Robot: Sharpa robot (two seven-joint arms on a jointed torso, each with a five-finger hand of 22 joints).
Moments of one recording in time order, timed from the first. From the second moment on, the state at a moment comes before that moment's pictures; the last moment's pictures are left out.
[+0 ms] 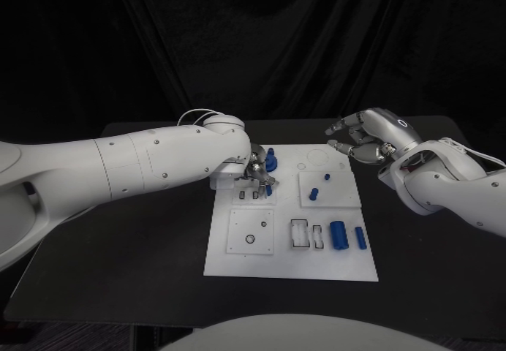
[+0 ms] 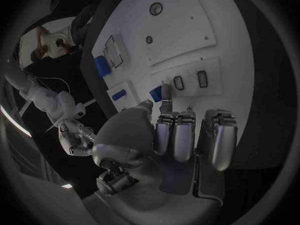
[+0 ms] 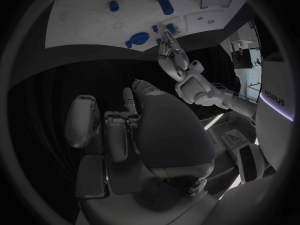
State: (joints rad) left arm 1.40 -0.43 -0.21 1.27 -0.98 0.26 -0.59; left_hand 1.08 0.14 0.00 0.26 0.26 1.00 0.04 0.43 0.66 1.47 -0.03 1.57 1.31 1.47 -0.08 1.57 1.31 0.01 1.46 0.04 1.56 1.31; right arm 1.35 -0.93 -0.25 1.55 -1.35 -0.70 0.07; right_hand 1.49 -0.10 0.24 0.28 0.34 0.96 0.12 0.15 0.16 1.46 0.03 1.57 1.31 1.47 -0.05 1.57 1.31 0.09 1.43 0.06 1.22 1.31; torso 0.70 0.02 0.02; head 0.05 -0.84
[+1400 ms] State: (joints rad) left arm 1.40 -0.42 -0.21 1.25 -0.98 0.28 -0.58; left_hand 1.09 0.13 0.01 0.24 0.26 0.99 0.04 0.41 0.67 1.47 -0.03 1.57 1.31 1.47 -0.08 1.57 1.31 0.01 1.46 0.04 1.56 1.31; right arm 1.35 -0.92 -0.25 1.55 -1.35 -0.68 0.06; right_hand 1.49 -0.10 0.25 0.28 0.34 0.96 0.12 0.15 0.16 1.46 0.02 1.57 1.31 1.46 -0.04 1.57 1.31 0.09 1.43 0.06 1.22 1.31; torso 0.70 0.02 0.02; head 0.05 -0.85
